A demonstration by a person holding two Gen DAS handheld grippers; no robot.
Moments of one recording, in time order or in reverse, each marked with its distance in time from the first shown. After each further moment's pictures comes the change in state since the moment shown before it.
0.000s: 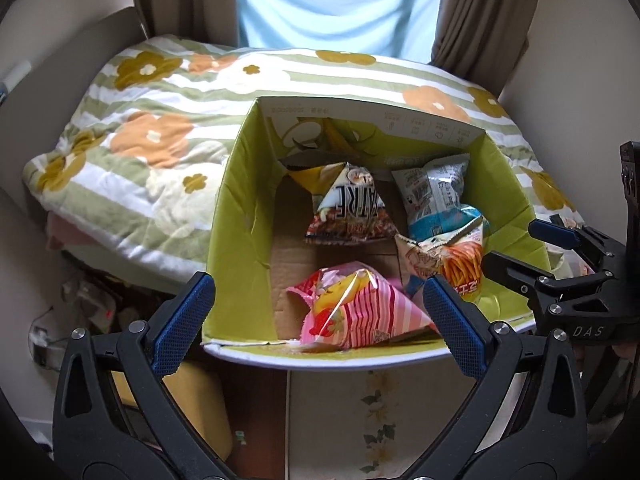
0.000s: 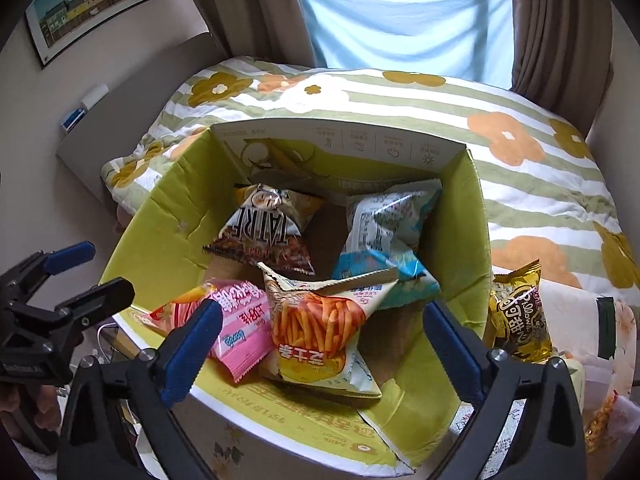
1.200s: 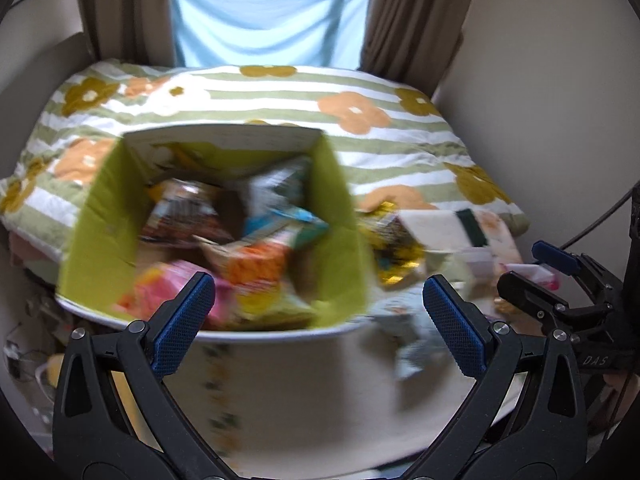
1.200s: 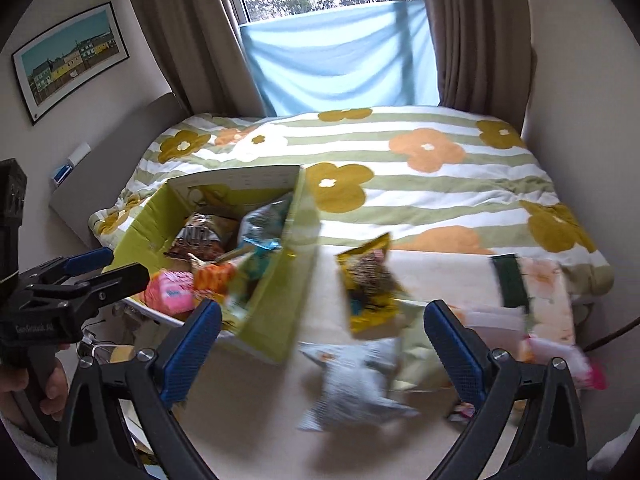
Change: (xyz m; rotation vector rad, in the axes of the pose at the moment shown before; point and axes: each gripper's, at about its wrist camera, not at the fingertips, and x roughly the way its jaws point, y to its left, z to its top) left arm -0.041 -0.184 -0.015 0.064 -0.036 -0.161; right arm -0.138 -0.125 -0.080 0.123 -0.173 -0.071
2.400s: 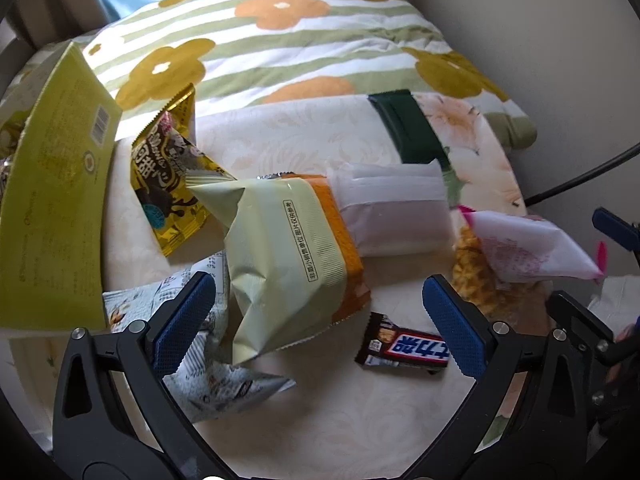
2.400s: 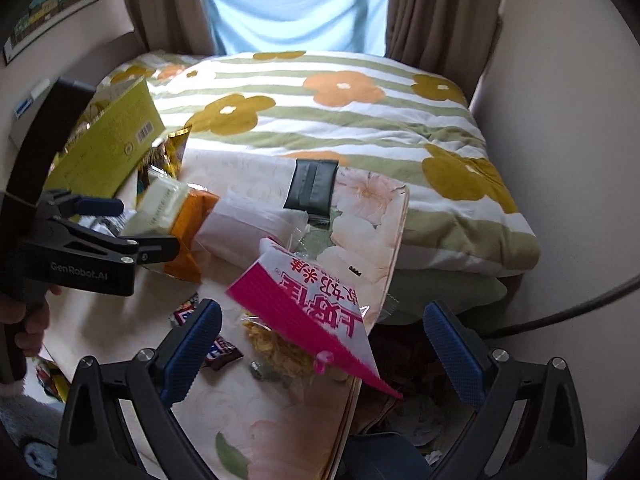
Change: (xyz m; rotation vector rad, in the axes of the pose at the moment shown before) left arm 0.198 -0.212 -0.045 0.118 0.321 0.049; right arm 0.003 -0.231 -0.077 -0.140 0.190 -0.158
